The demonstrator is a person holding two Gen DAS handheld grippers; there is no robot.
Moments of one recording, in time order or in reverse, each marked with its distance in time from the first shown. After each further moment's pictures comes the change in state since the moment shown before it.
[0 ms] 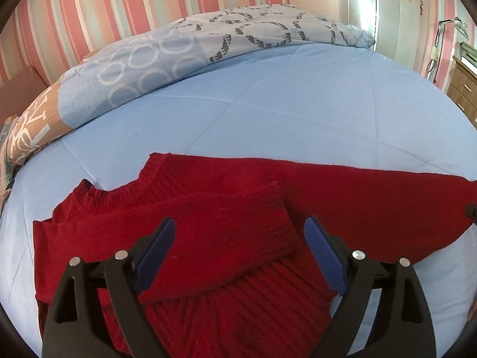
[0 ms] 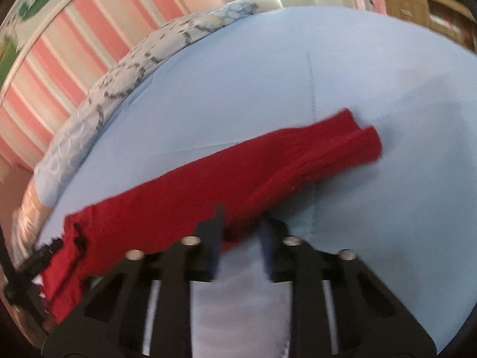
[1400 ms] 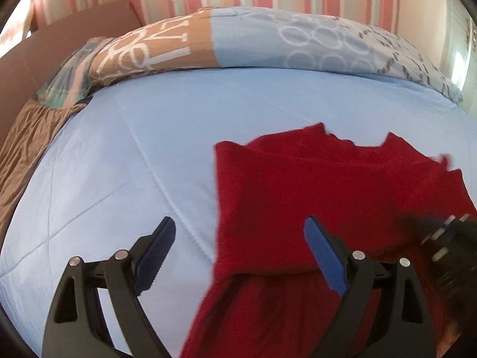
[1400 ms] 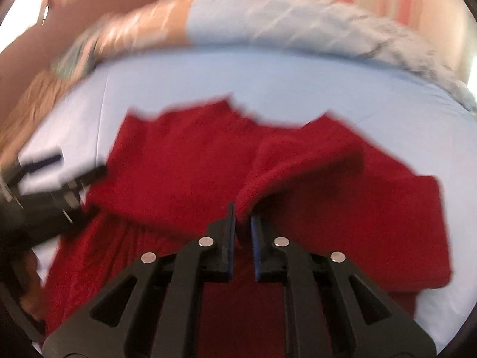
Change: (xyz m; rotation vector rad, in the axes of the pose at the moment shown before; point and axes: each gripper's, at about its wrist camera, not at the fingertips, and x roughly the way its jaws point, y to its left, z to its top) left arm -0.059 0.296 -0.108 -0.342 0.045 0.227; right arm 0.045 0.450 -0.199 -0.859 0.260 0.240
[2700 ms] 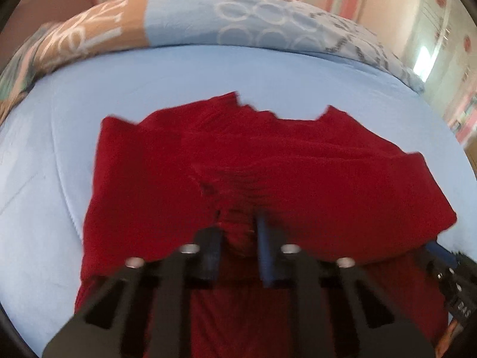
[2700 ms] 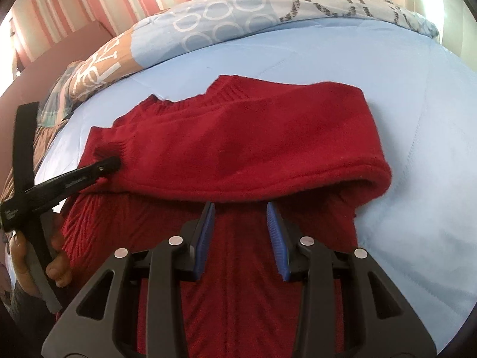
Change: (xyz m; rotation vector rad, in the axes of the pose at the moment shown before) left arm 0.025 -0.081 -0.014 0.064 0.044 -0.247; right arm -0.058 -0.126 -0.086 0.314 -0.072 0.007
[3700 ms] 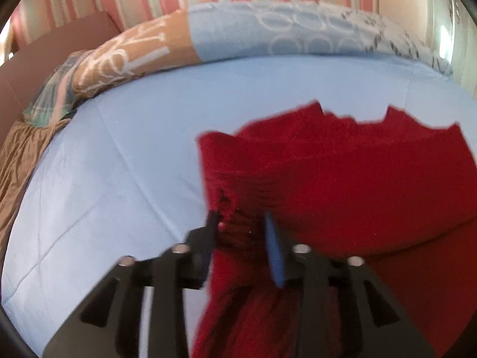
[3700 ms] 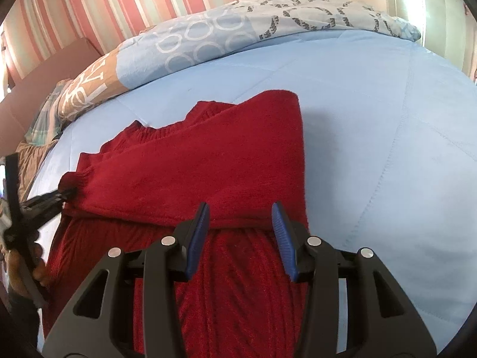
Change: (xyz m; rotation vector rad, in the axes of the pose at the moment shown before) left arm -0.026 0.077 -0.002 0.051 -0.061 0.233; right arm -0.016 -0.014 0.014 0.038 -0.072 -0.051
